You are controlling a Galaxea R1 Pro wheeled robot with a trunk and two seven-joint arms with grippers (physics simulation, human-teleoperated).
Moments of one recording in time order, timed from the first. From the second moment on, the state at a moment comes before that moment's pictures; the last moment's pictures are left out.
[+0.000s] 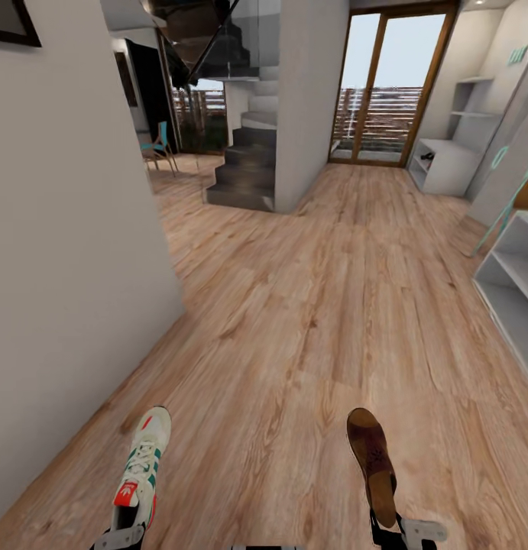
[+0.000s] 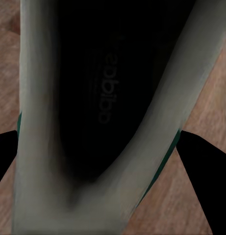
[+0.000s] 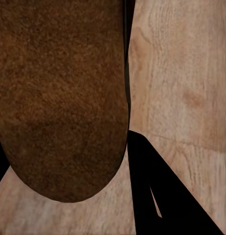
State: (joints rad) left arm -0.12 0.06 0.23 -0.54 0.06 -0.44 -0.20; right arm -0.20 -0.03 -0.25 -0.45 0.14 -0.52 0.01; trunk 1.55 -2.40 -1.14
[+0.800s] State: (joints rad) left arm -0.12 0.06 0.23 -0.54 0.06 -0.44 -0.20; right arm -0.20 -0.03 -0.25 -0.45 0.14 -0.52 0.01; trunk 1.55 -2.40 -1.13
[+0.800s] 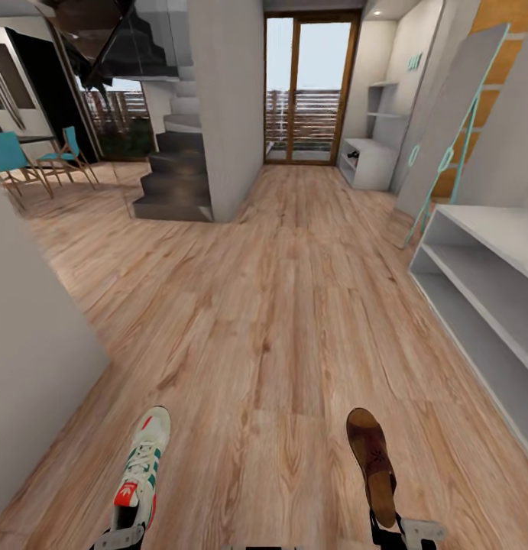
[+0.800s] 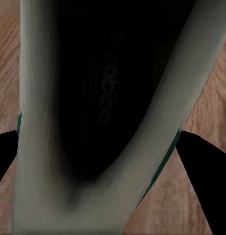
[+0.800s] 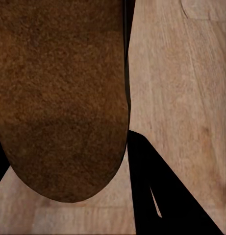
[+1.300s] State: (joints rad) left arm -0.12 0.06 0.23 -0.54 0.06 -0.44 -0.20; right arm -0.20 -0.03 -0.25 -0.45 0.14 -0.52 0.01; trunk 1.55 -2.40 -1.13
